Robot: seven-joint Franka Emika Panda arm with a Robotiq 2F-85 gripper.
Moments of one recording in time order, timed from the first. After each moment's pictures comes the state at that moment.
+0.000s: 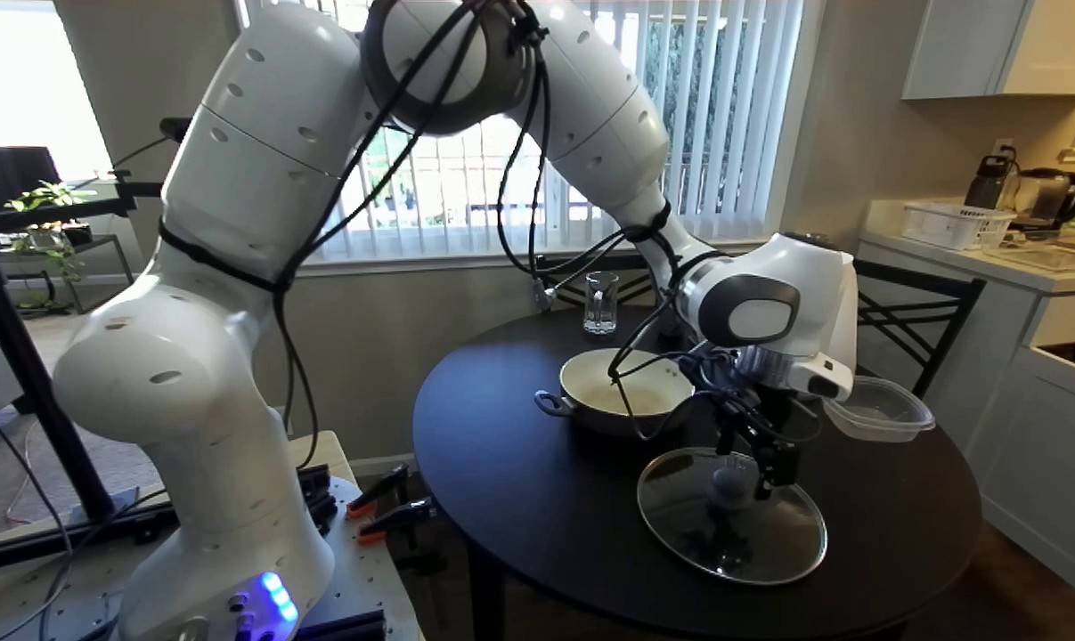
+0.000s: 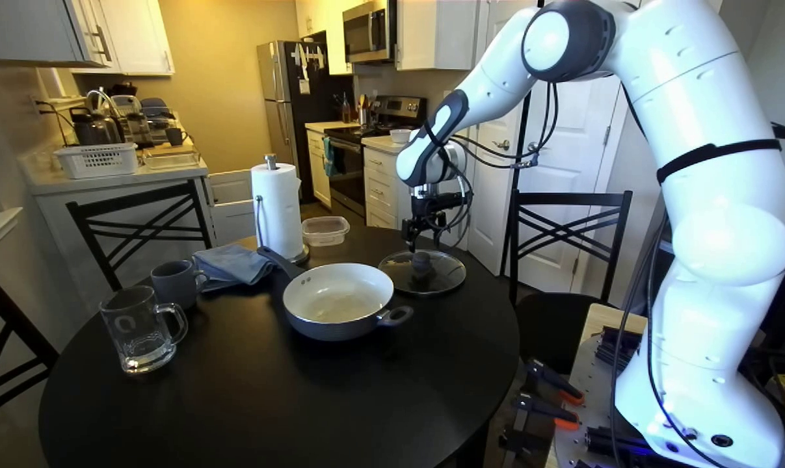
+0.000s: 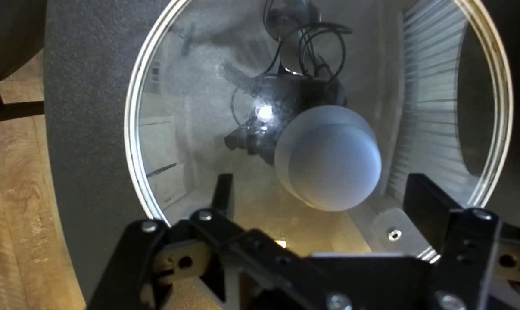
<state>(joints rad) -0.27 0.59 -0.11 -1.84 0.09 2.36 -0.04</state>
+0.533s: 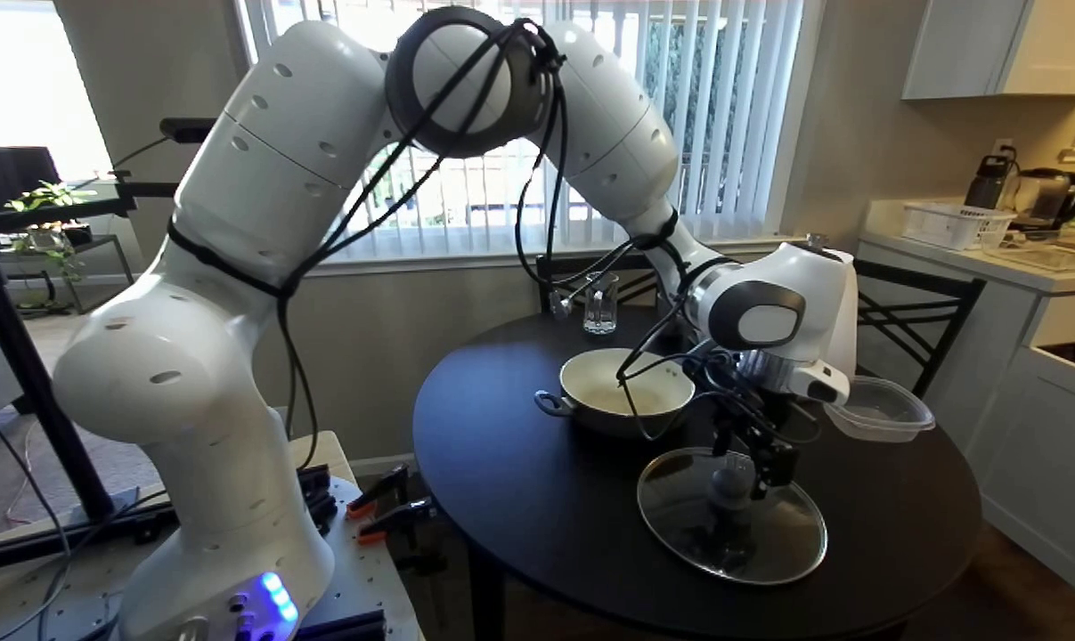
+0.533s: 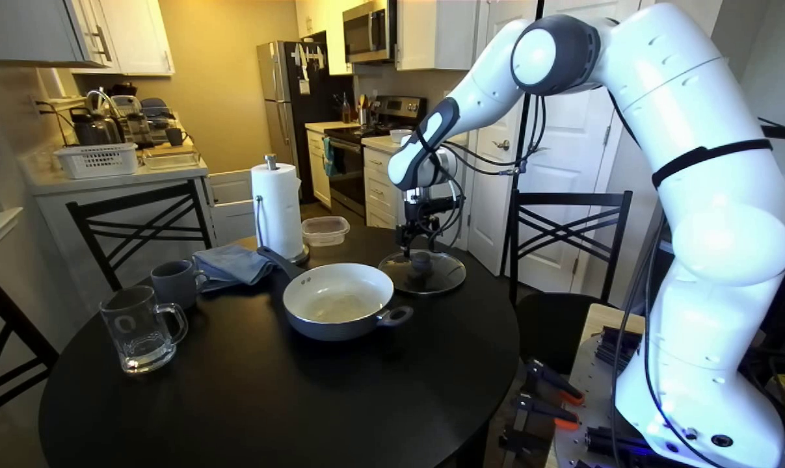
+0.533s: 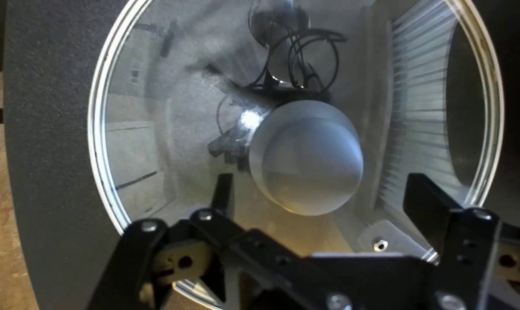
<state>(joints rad) -0.27 0.66 -0.09 -1.74 0.09 2.28 -0.04</state>
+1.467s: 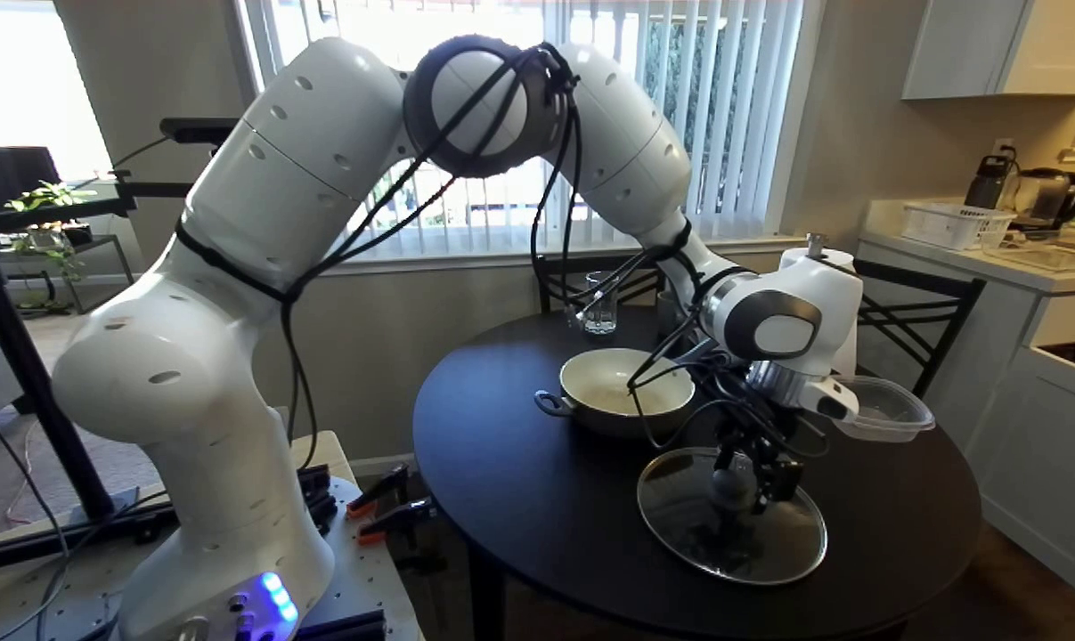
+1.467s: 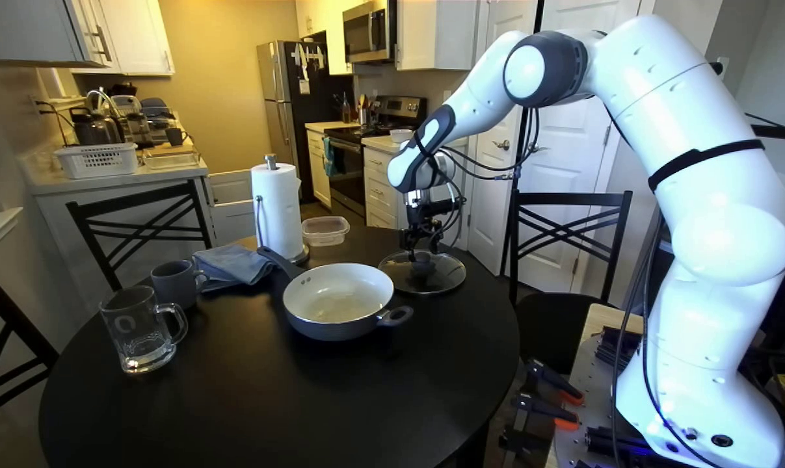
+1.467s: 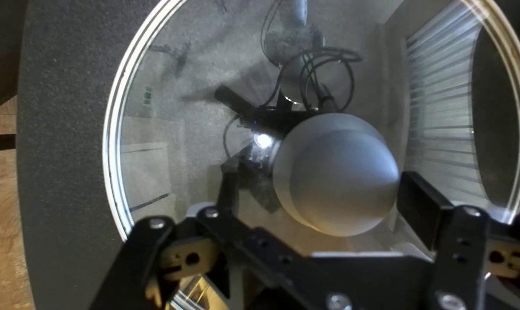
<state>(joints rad) -0.27 0.72 -0.11 -1.66 0.09 2.19 -0.04</state>
